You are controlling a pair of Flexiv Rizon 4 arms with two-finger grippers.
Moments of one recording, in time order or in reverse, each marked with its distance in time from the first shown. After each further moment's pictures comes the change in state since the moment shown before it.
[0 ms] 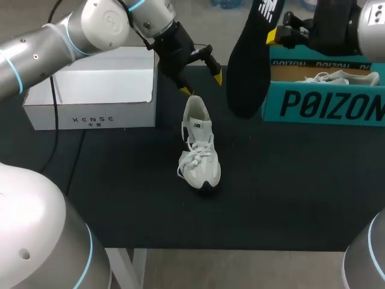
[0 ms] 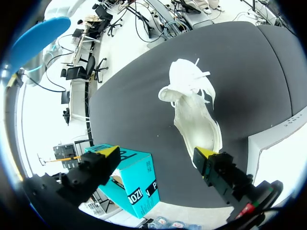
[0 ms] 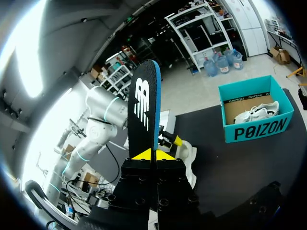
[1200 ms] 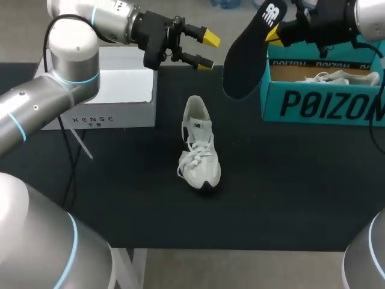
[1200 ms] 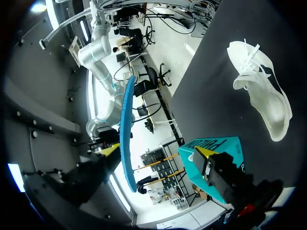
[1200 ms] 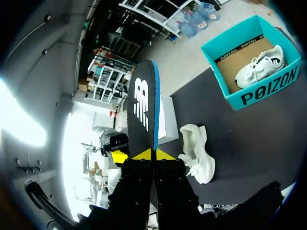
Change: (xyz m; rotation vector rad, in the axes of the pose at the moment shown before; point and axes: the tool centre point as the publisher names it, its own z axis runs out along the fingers) left arm -0.094 -0.029 -0.094 -0.061 -0.784 0.348; right arm -0.055 0.036 0.063 0.216 0.091 0.458
